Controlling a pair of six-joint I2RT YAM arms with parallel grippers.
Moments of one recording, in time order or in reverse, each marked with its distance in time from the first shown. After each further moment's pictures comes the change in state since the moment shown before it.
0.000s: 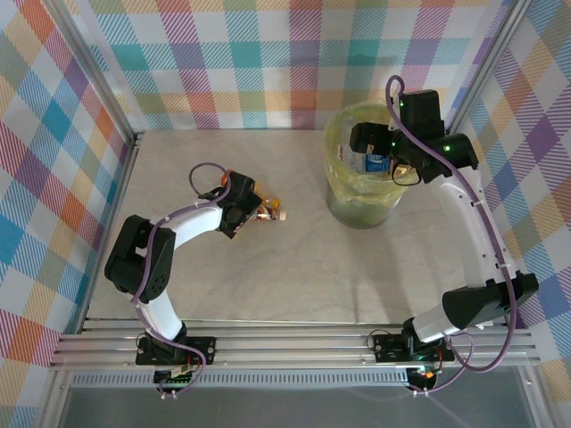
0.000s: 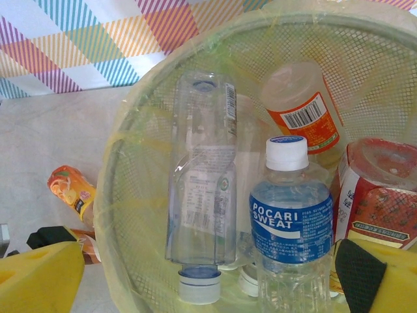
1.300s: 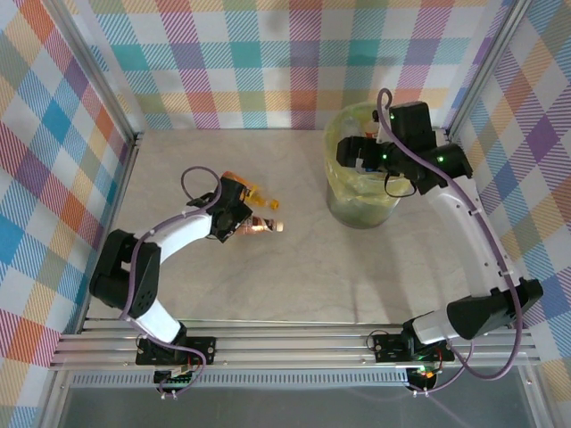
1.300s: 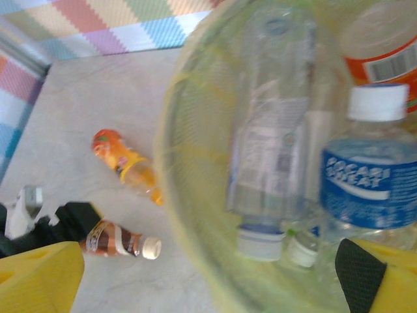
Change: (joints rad) left arm 0.018 -0.158 -0.090 -0.082 0.000 0.111; right arm 0.078 -0.069 -0.109 0.016 -0.126 0.026
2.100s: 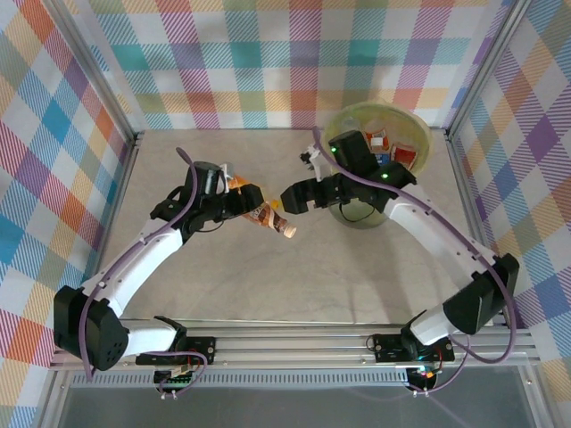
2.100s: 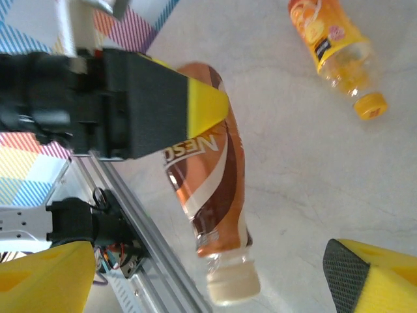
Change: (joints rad) left arm 0.000 -0.324 0.068 -0.016 0.423 0.473; right arm 0.271 0.082 -0.180 0.151 -0.403 -0.058
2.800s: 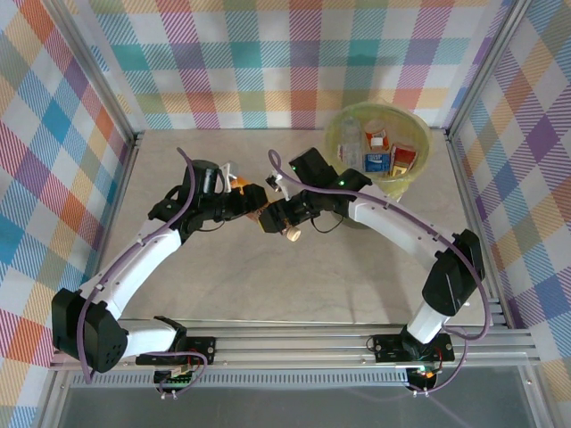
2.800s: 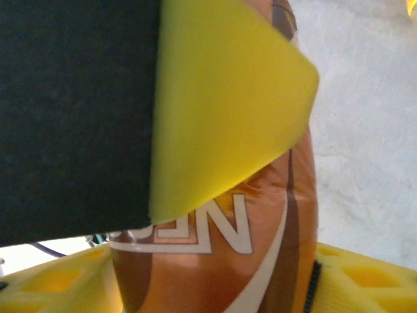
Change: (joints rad) left arm 0.000 -0.008 0.011 0.006 0.119 -0.027; right arm 0.136 0.159 0.000 0.051 0.003 -0.014
